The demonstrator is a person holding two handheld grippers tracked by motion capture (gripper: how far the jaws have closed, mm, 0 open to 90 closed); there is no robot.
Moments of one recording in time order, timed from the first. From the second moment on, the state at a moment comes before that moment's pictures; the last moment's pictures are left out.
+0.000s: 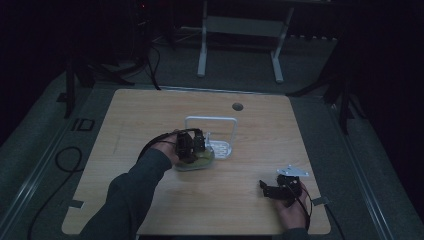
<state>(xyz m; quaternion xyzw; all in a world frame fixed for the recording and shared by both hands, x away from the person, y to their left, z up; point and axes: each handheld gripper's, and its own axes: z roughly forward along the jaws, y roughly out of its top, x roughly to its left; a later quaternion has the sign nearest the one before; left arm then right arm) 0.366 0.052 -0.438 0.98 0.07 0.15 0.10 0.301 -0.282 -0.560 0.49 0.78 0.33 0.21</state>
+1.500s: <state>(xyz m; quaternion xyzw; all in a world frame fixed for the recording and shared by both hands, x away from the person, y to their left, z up) 0.385 0.041 -0.440 0.98 0.03 0.17 0.11 0.301 -0.282 -0.560 0.49 0.78 0.33 0.21</state>
